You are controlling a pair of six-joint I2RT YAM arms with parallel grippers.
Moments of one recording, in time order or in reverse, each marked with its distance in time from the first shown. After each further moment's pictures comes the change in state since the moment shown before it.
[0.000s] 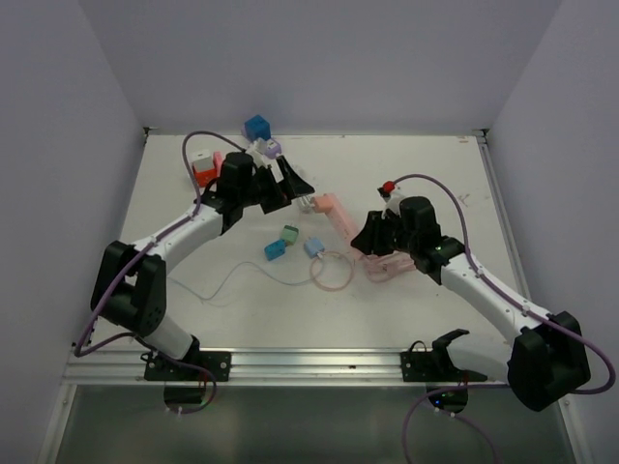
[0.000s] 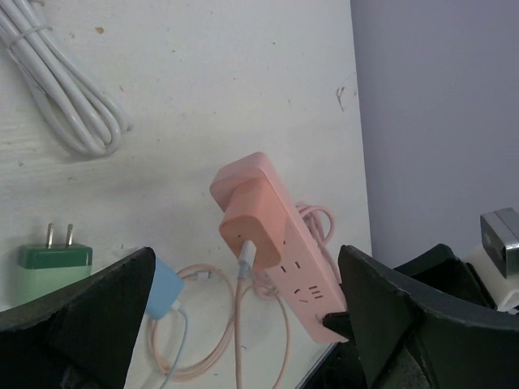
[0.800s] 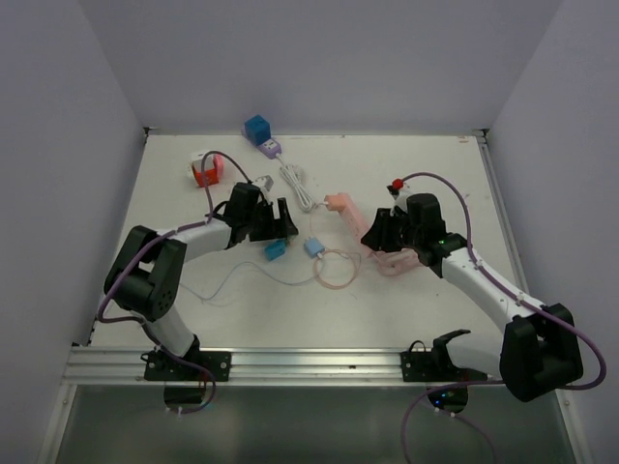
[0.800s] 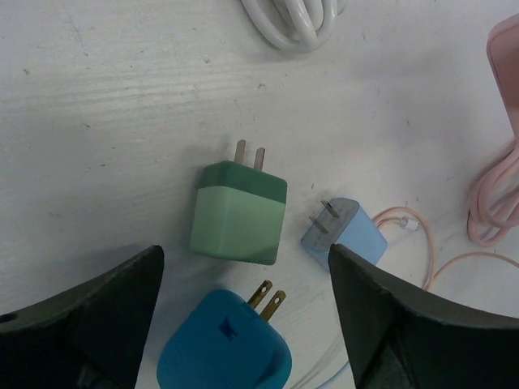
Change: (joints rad) left arm 0.001 0.126 -0.176 0.002 -0.135 0.285; right arm -0.090 0.053 0.000 -0.006 0.001 -0.026
